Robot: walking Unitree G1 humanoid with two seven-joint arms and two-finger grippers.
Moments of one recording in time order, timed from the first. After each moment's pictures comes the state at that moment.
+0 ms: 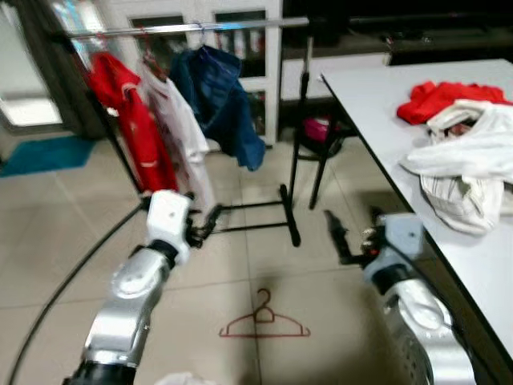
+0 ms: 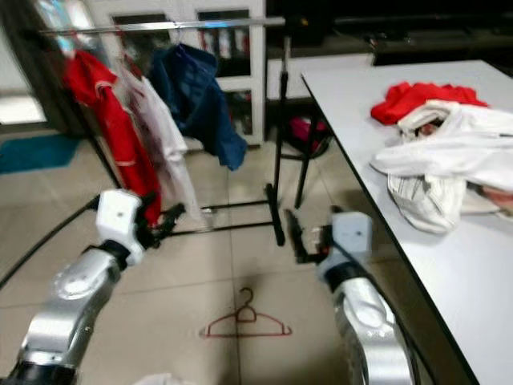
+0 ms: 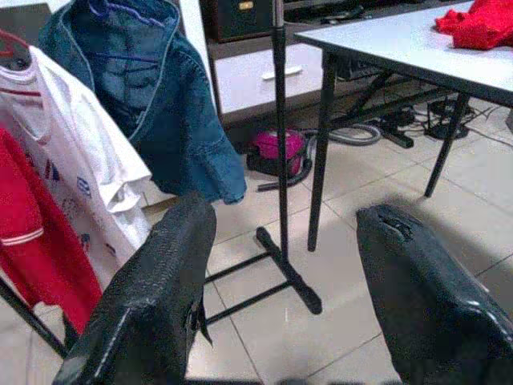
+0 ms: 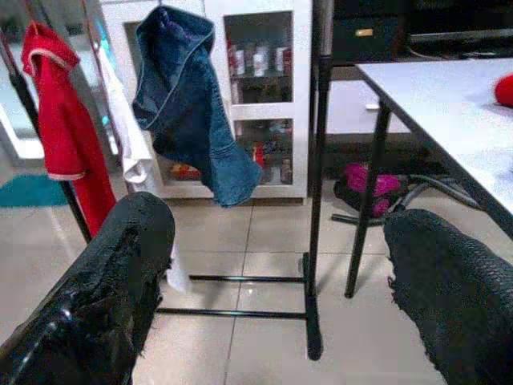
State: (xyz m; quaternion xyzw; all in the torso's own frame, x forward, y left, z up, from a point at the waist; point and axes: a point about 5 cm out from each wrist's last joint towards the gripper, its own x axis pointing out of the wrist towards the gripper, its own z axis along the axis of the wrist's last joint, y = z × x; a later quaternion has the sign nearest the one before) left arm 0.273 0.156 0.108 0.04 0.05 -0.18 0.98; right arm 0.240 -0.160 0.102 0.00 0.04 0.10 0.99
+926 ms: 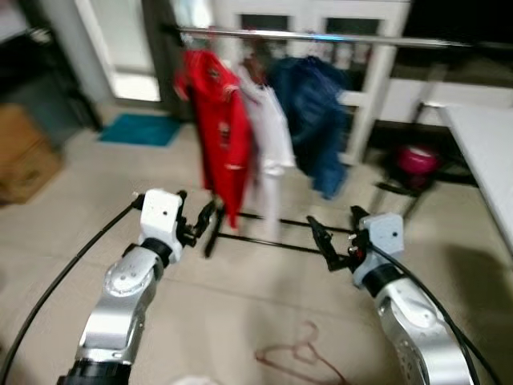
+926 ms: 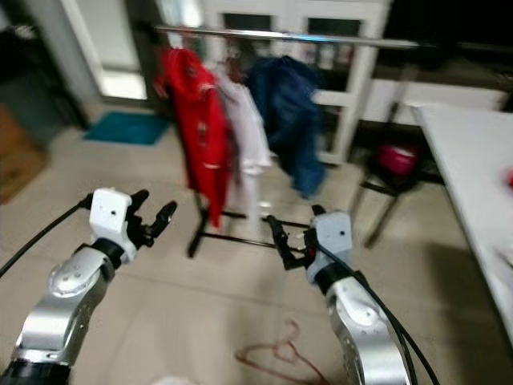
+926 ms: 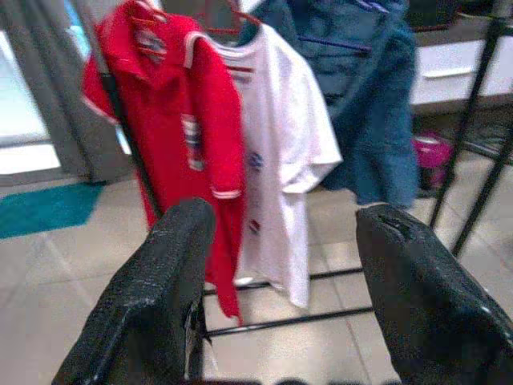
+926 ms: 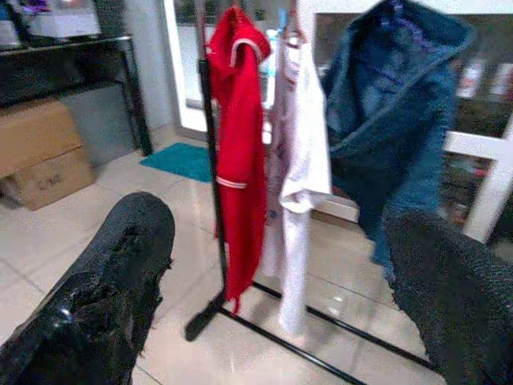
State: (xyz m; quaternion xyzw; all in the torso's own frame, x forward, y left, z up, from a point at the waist) left arm 0.277 0.162 0.112 0.05 0.04 -0.17 0.98; right arm 0.239 -0.147 0.100 0.00 0.04 0.16 0.99
